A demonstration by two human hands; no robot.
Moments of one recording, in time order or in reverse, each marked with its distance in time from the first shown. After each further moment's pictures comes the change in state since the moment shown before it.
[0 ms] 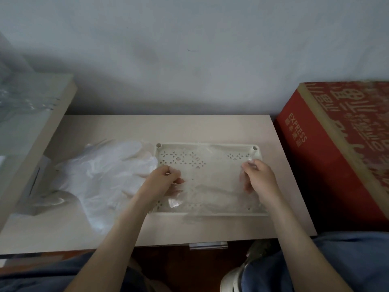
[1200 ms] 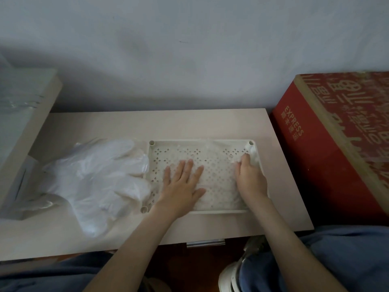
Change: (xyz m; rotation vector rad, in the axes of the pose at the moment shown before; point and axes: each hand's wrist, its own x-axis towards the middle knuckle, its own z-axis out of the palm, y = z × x) left_hand 0.019 -0.041 0.047 1.479 -0.113 0.479; right_hand 0.006 0.017 0.017 -0.920 0.118 -0.301
